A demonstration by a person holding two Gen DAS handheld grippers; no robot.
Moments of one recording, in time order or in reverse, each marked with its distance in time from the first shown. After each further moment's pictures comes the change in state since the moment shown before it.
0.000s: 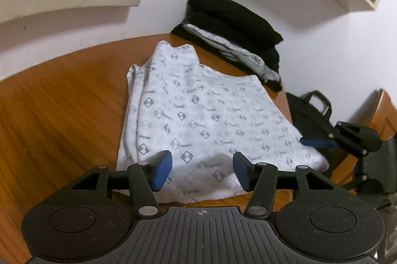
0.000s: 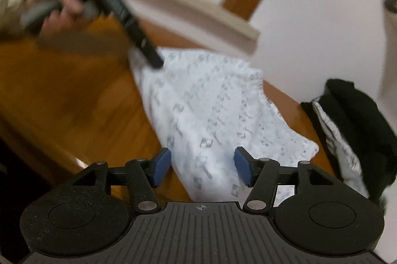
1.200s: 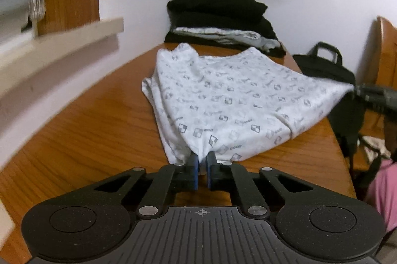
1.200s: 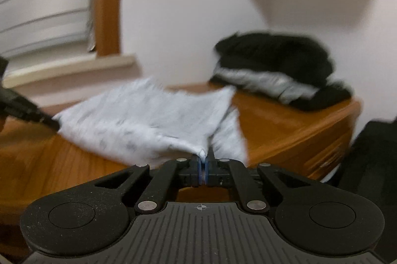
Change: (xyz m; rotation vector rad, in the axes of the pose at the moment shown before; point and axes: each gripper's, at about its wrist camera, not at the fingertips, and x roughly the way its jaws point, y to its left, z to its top) left arm -0.017 -0.013 -0.016 0.395 -0.003 0.142; right arm -0.042 -0.023 -0.092 0.741 -0.238 -0.330
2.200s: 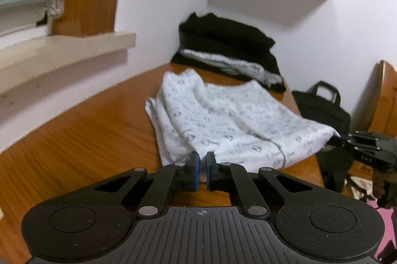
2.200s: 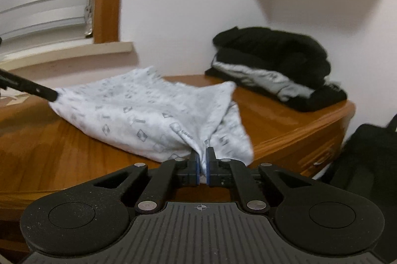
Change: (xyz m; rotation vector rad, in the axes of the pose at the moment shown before) left arm -0.009 0.010 0.004 -0.157 -0.108 -0.033; right arm 0.003 0.018 0.004 -0.032 0.063 -0.028
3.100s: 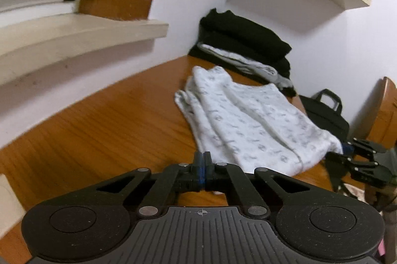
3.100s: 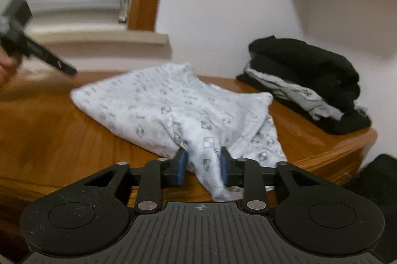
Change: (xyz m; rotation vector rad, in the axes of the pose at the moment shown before) left arm -0.006 0.047 0.005 -0.088 0.058 -0.045; right arm 0.017 0.029 0.006 -0.120 -0.004 0.131
